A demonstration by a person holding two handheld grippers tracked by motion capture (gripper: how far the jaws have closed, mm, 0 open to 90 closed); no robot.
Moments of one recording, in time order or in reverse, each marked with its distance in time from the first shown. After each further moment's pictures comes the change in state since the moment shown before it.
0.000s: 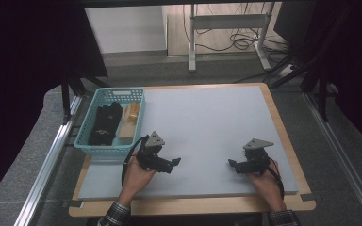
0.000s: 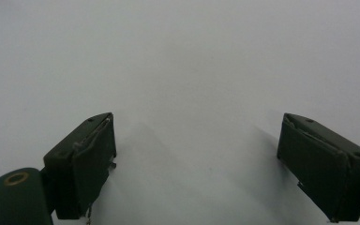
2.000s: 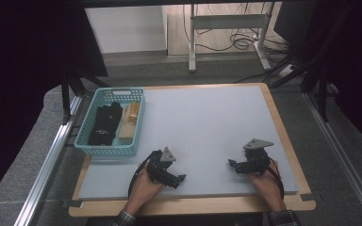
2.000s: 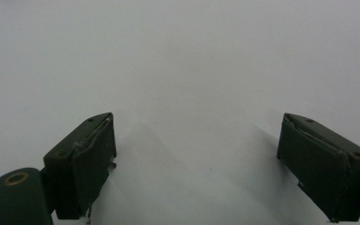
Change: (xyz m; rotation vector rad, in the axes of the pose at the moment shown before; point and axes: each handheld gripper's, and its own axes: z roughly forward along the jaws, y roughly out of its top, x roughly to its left) left arm -0.021 -0.035 0.043 0.157 -0.013 0.062; right arm 0.000 0.000 0.000 0.000 0.000 0.000
